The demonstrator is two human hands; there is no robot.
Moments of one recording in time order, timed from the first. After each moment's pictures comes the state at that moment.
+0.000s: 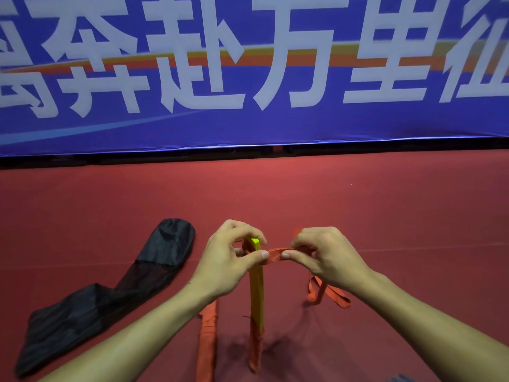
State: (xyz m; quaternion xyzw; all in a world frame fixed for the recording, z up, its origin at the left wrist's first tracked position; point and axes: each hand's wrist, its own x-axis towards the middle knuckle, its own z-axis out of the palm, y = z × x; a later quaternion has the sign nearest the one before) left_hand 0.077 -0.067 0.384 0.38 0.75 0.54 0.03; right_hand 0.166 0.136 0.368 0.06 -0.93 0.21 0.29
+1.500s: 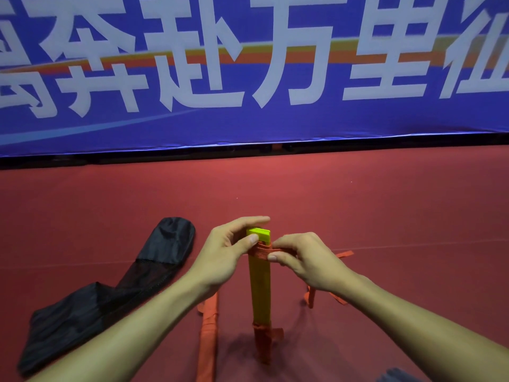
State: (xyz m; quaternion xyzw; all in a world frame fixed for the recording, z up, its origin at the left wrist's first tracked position) left_hand 0.068 -0.064 0.378 0.40 0.66 0.63 0.13; right_hand 0.156 0.112 0.362 0.06 -0.93 0.31 0.18
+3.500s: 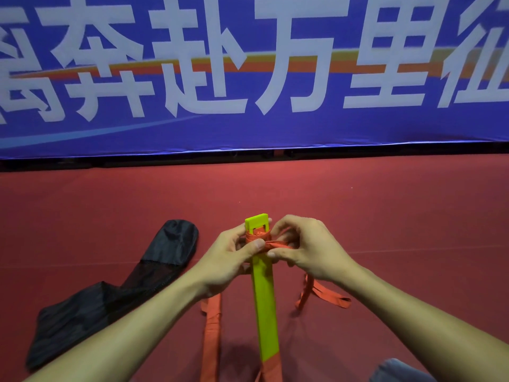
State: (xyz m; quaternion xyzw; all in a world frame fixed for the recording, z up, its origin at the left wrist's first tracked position) left_hand 0.078 -0.077 0.377 0.36 0.61 0.65 0.28; right_hand 0.173 0.084 0.403 0.00 -0.89 0.43 0.19
